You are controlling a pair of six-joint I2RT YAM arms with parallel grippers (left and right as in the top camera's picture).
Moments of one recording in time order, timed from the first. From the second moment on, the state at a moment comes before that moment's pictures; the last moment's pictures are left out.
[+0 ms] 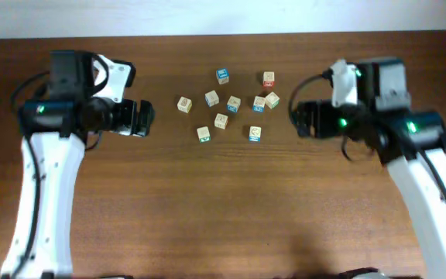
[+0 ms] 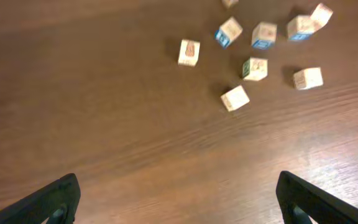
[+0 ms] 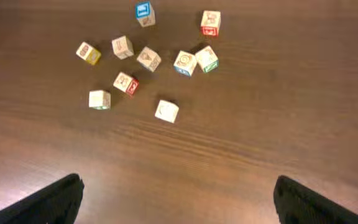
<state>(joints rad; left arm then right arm) 0.01 1.50 1.55 -1.08 0.23 0.19 0.15 1.40 1.50 -1.03 -0.21 0.10</state>
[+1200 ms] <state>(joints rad) 0.01 1.68 1.55 -1.07 -0.04 -0.12 0.42 2.13 1.57 -0.95 -0.01 0.54</state>
